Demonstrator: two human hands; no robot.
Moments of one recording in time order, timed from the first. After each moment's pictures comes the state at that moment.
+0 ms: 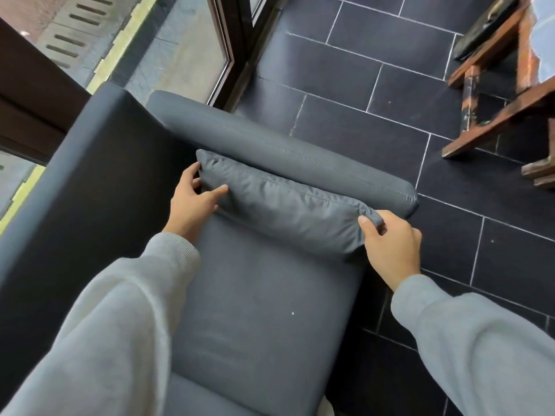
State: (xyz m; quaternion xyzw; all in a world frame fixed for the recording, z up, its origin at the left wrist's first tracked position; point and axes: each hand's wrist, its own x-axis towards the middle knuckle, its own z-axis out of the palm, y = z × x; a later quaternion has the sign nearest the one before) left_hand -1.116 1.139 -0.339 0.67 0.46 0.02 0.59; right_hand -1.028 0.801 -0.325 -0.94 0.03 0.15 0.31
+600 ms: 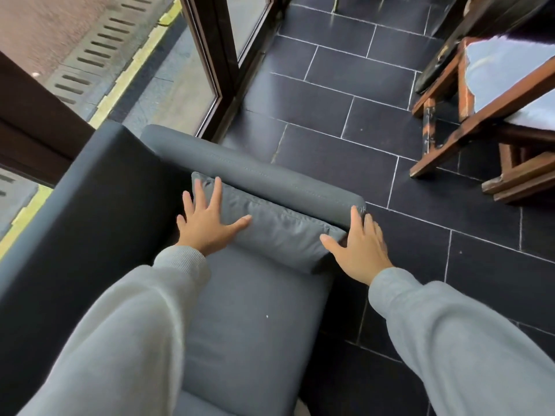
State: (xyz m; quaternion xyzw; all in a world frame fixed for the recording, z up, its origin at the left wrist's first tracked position) left_hand -1.110 1.052 -0.271 0.89 0.32 -0.17 0.27; right_hand -1.019 0.765 -0.268 -0.94 -0.07 0.29 0.18
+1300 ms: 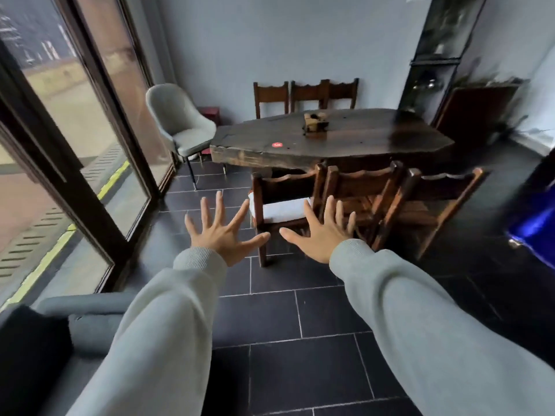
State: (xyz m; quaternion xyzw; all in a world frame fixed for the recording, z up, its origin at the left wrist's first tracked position) left_hand -1.108 0.489 0.186 1.00 0.02 -0.05 0.05; right_hand -1.090 0.252 0.180 -0.99 -0.02 0.08 0.12
